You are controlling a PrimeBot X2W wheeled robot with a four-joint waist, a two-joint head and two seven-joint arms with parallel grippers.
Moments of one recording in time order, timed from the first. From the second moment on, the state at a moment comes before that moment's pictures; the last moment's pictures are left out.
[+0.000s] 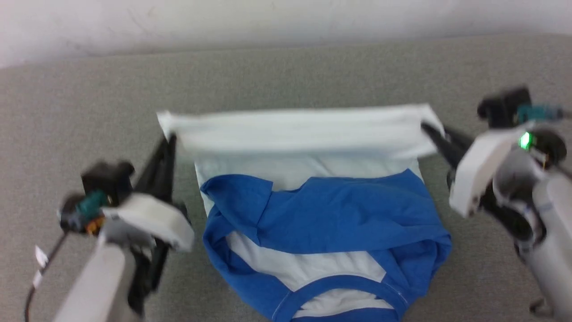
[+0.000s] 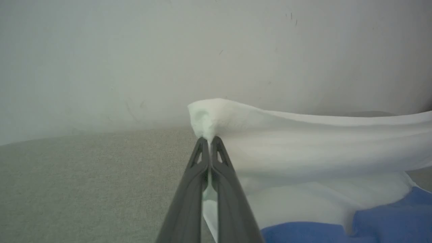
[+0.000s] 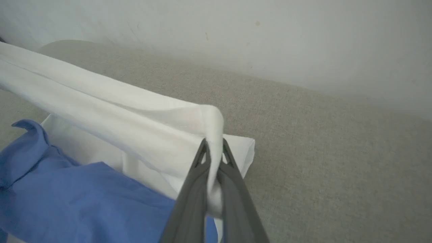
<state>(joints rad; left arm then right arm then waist) -0.31 0.37 -0.29 0.08 -0.46 0.10 -0.06 -0.56 -0.44 0.40 0.24 0.63 0.13 0.32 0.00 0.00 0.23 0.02</state>
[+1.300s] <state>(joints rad) 0.26 0.35 -0.28 -0.08 -0.55 0.22 -0.18 0.31 -0.14 -0.10 -0.25 0.50 0.13 0.48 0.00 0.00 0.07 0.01</state>
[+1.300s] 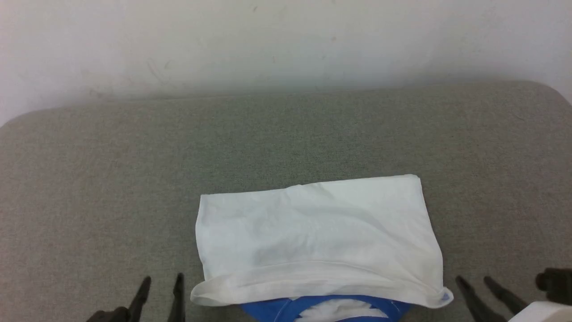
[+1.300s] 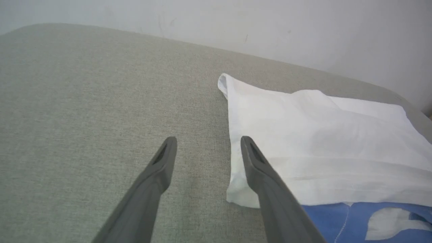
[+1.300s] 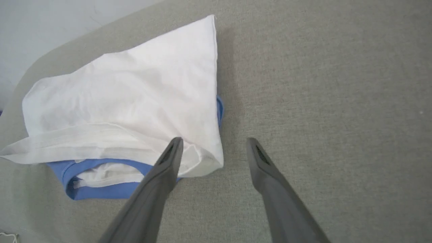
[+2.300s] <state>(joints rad) 0.13 0.22 -0.19 -0.15 -0.25 0.13 -0.26 -0.12 -0.28 0.11 0.29 0.65 0.13 0.75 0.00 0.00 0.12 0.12</state>
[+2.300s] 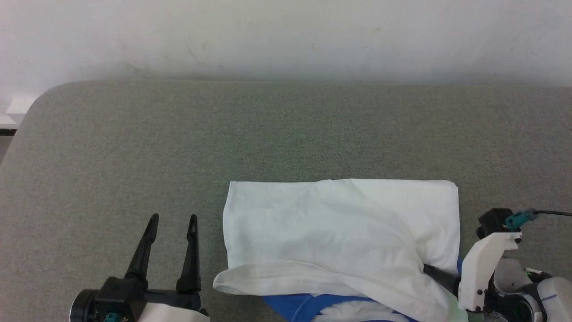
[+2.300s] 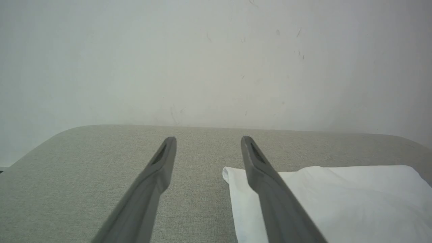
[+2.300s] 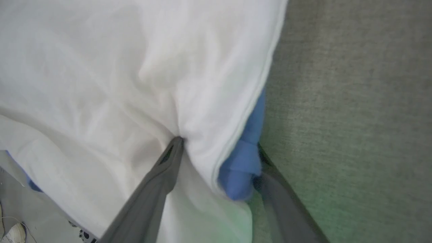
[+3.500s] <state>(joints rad) 0.16 0.19 -0.14 -0.09 -0.21 0.08 -0.26 -0.05 -0.20 0.06 -0.07 0.59 0.13 0.77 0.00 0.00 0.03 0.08</state>
